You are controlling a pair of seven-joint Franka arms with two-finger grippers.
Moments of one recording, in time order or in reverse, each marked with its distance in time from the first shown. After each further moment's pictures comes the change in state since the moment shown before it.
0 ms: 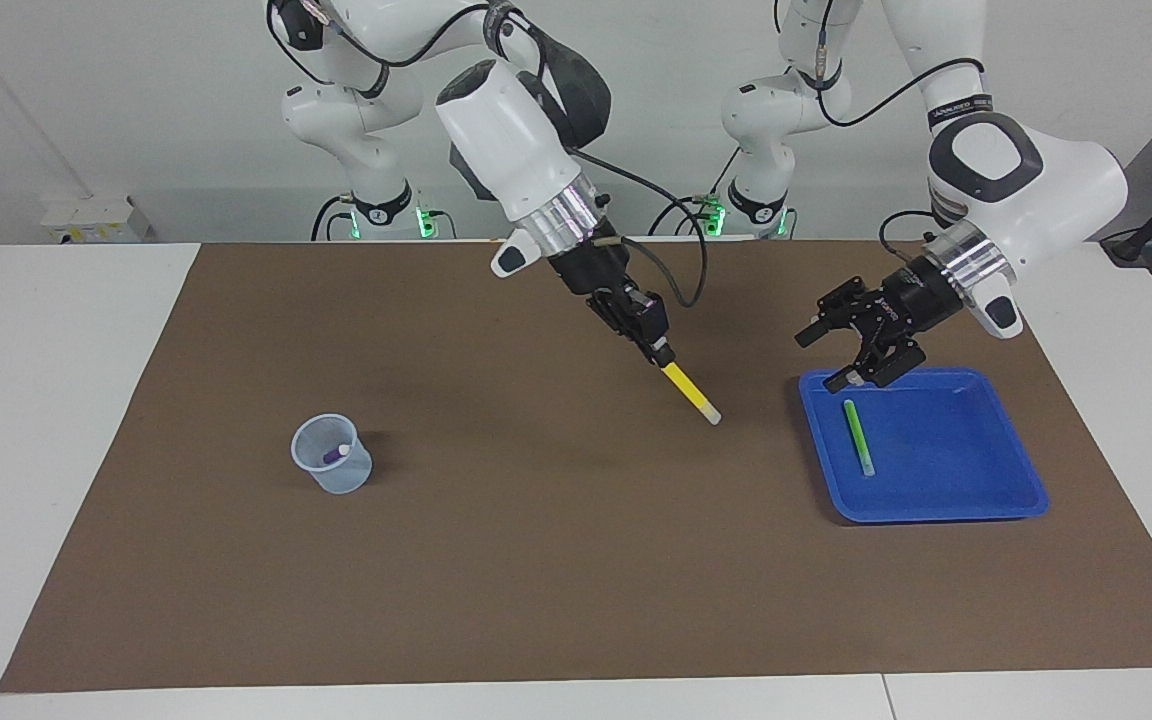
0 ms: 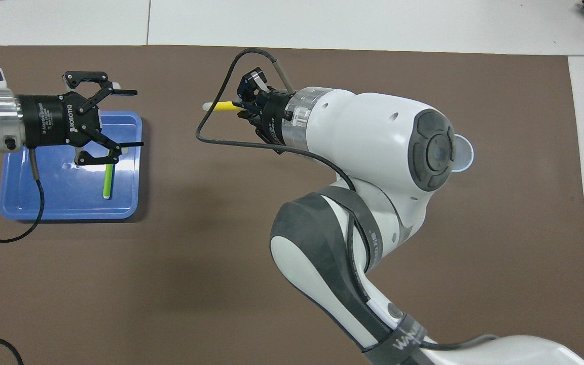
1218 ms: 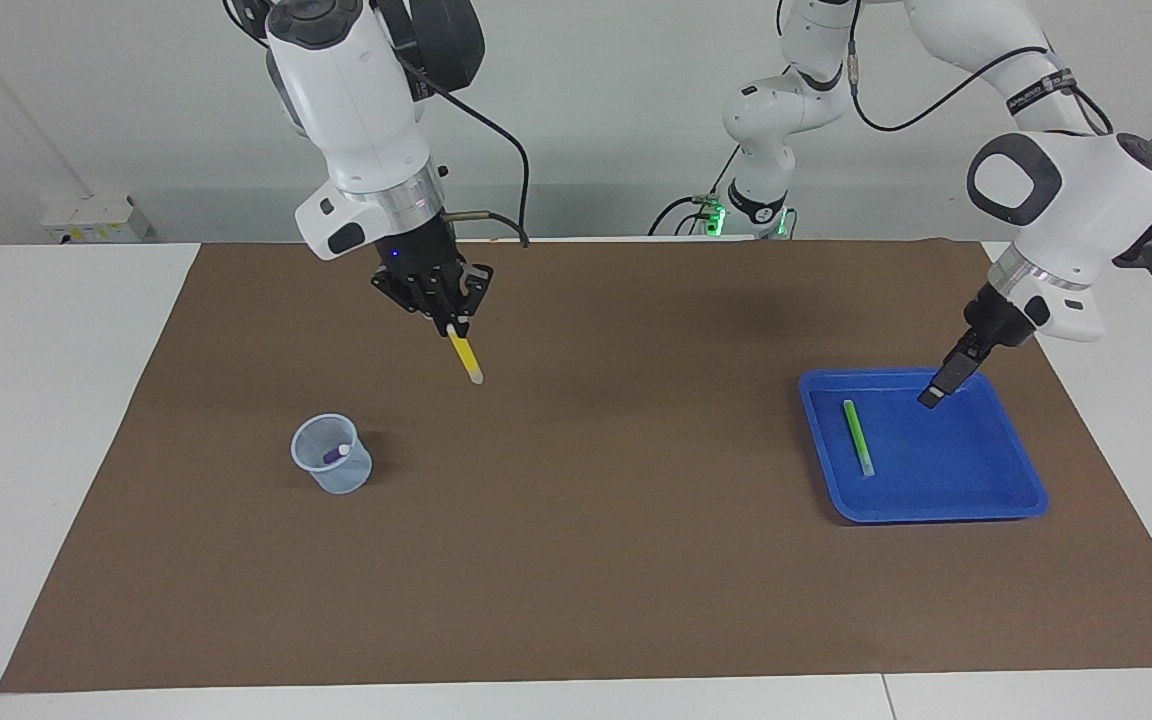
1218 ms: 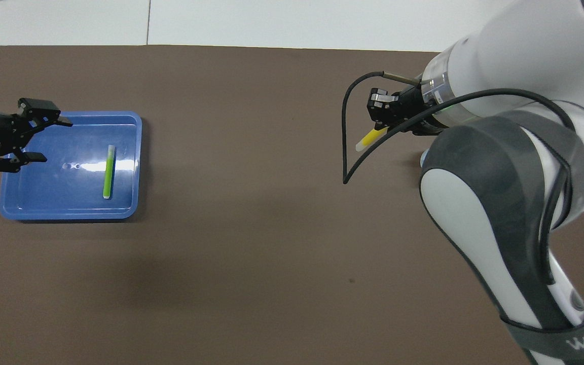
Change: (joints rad) left arm 0.082 0.028 0.061 0.001 0.626 0.012 0.520; right arm -0.235 -0.058 -0.012 0.216 -0.287 -0.798 -0.655
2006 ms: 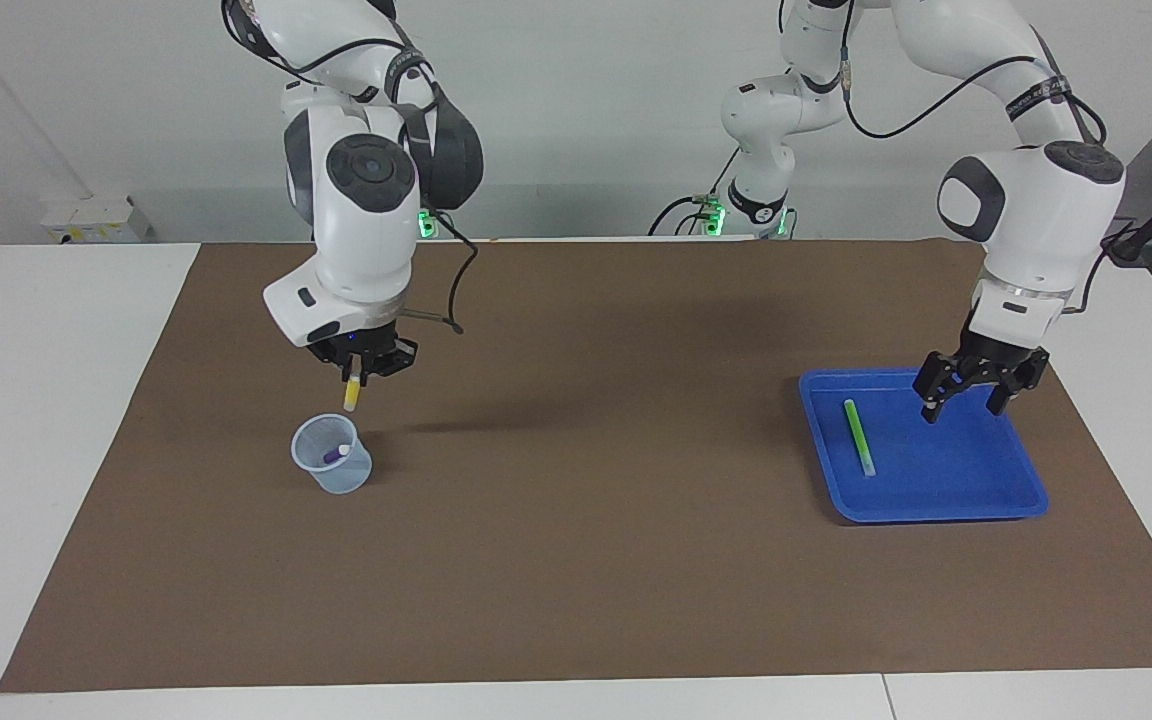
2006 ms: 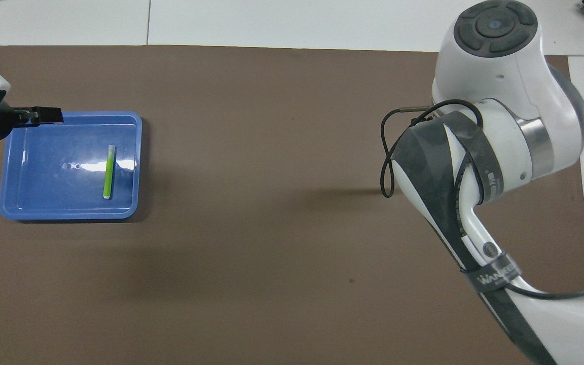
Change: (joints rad) left arm -0.033 0.022 0.036 -0.011 0.332 0.230 0.588; right arm 0.012 0.070 -0.023 -0.018 -0.420 -0.242 -0.207
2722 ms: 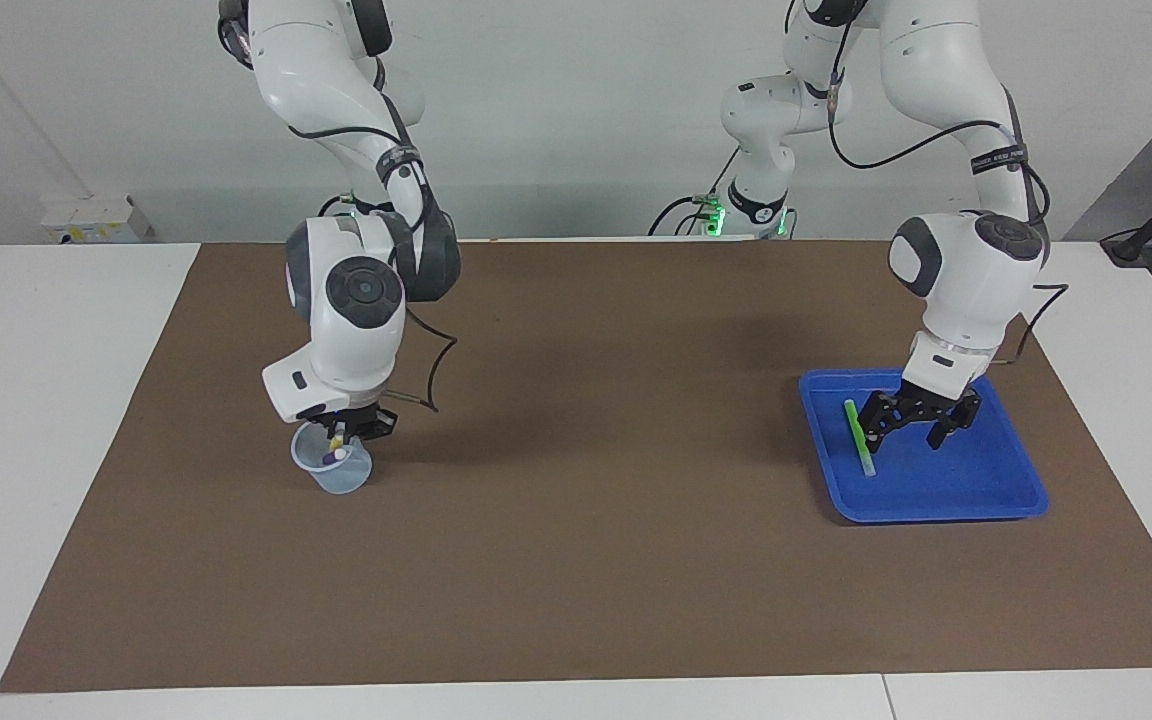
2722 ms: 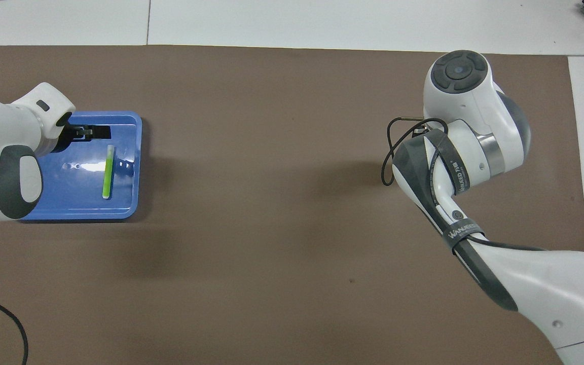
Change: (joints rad) left arm -0.080 0.101 -0.008 -0.099 0.000 0.147 -0.002; right arm -0.012 0.076 -0.106 -0.183 -0.027 0.239 0.085
